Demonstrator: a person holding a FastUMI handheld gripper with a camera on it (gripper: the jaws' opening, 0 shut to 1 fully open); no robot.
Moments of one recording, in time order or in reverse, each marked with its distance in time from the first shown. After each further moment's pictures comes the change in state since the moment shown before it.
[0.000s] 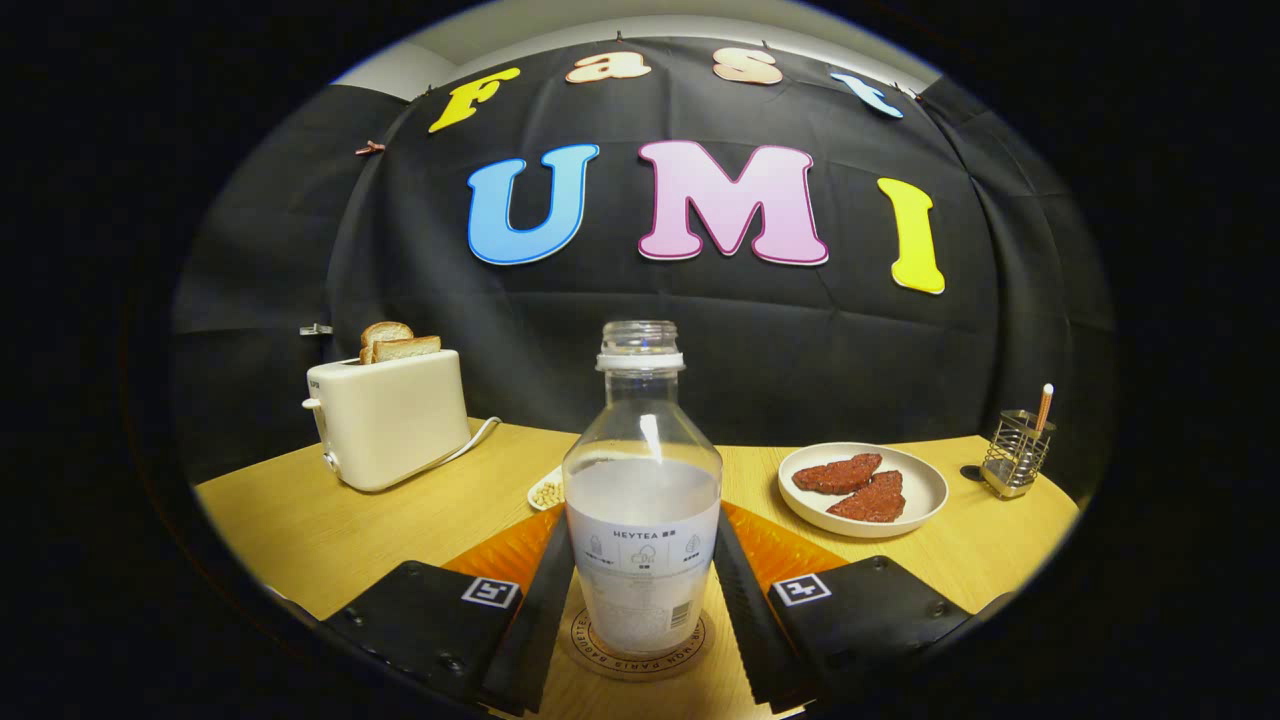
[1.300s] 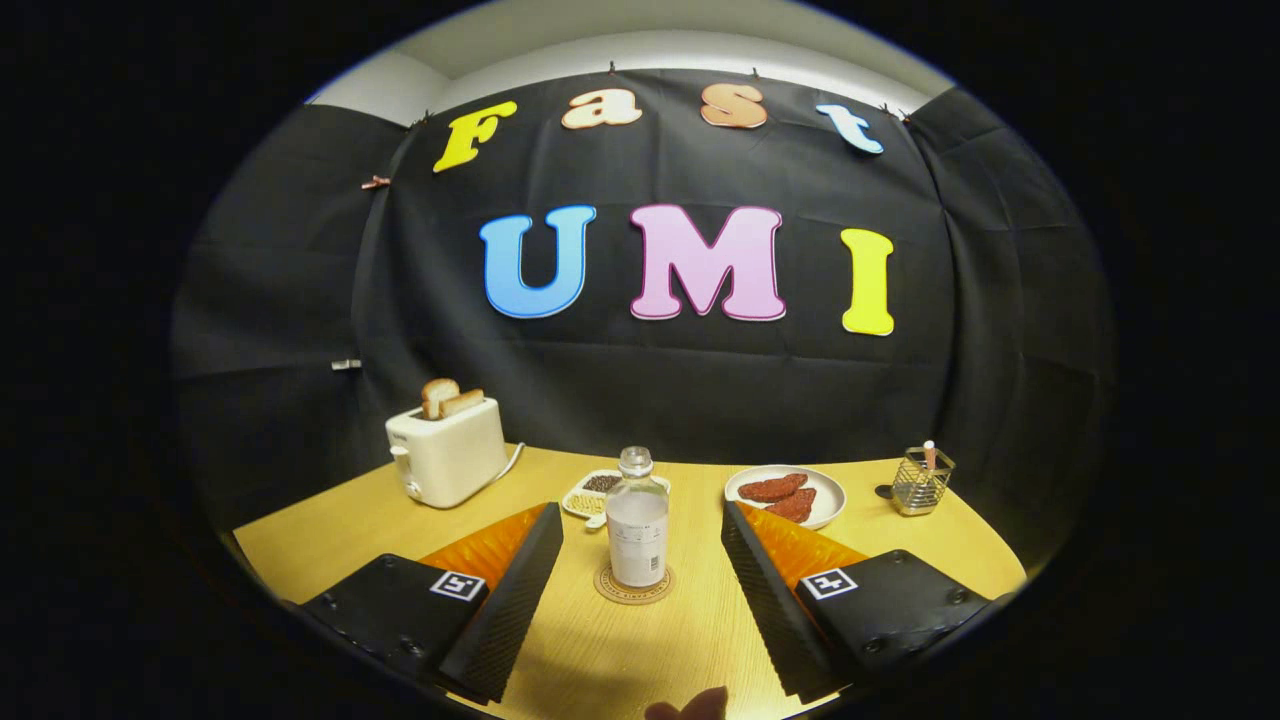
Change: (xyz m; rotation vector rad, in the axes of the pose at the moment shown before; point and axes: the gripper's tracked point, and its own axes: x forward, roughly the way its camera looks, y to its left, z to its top) arm -0.177 -0.006 0.119 0.016 -0.029 -0.033
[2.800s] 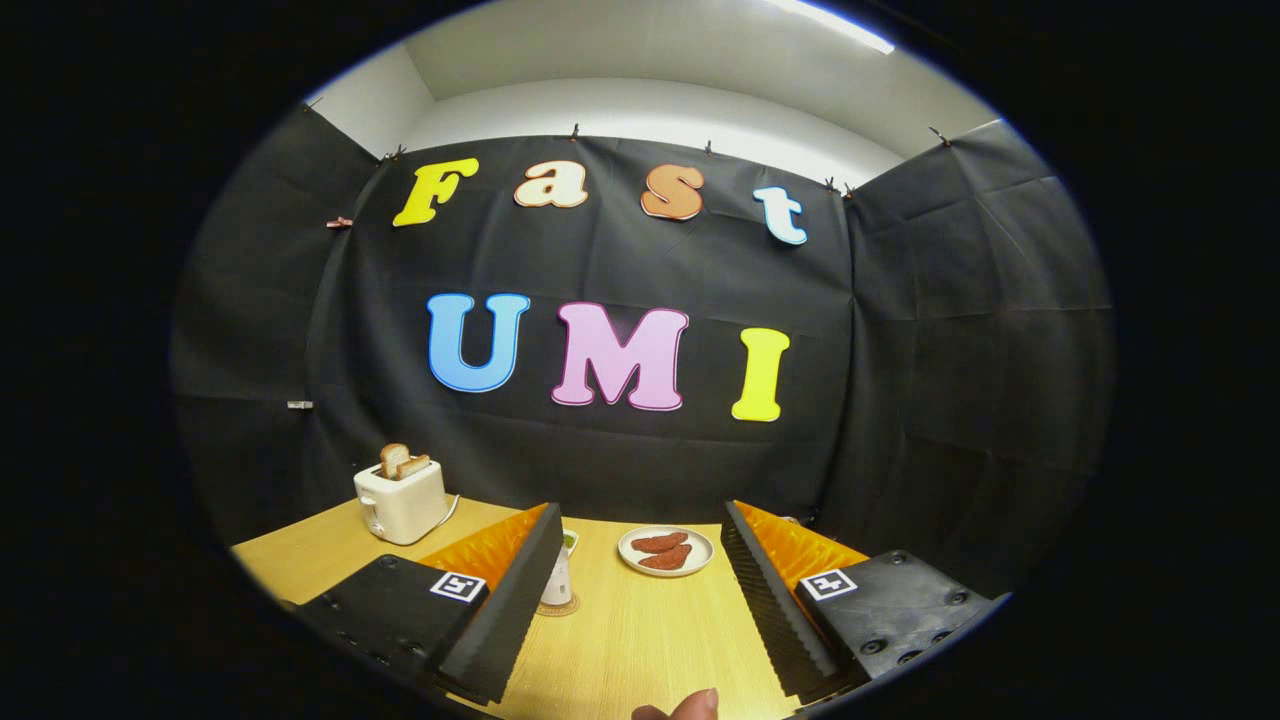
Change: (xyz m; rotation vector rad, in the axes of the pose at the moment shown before) arm -0.119 -0.057 0.112 -0.077 -0.133 -0.205
